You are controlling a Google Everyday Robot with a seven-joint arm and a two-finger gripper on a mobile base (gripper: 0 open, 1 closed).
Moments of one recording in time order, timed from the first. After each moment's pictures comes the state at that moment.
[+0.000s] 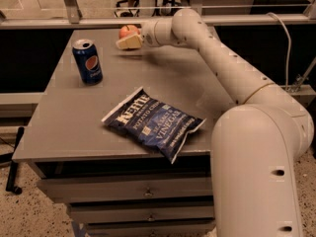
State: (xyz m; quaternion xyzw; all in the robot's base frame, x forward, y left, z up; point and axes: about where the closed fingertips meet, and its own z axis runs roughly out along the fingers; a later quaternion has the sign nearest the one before) arm 0.877 0.059 0.873 -0.39 0.71 0.21 0.55
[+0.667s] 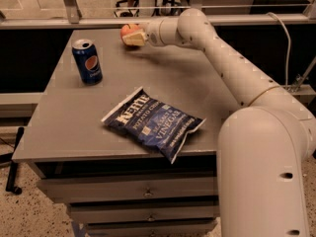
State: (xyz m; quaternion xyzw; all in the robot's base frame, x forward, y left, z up) arm 0.876 0.049 0.879 -0.38 0.71 0.22 0.56
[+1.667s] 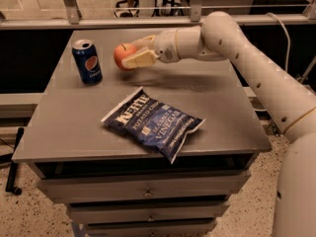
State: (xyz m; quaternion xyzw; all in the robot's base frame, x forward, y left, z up) arm 0.725 0.052 0.888 -0.50 0.63 0.34 0.49
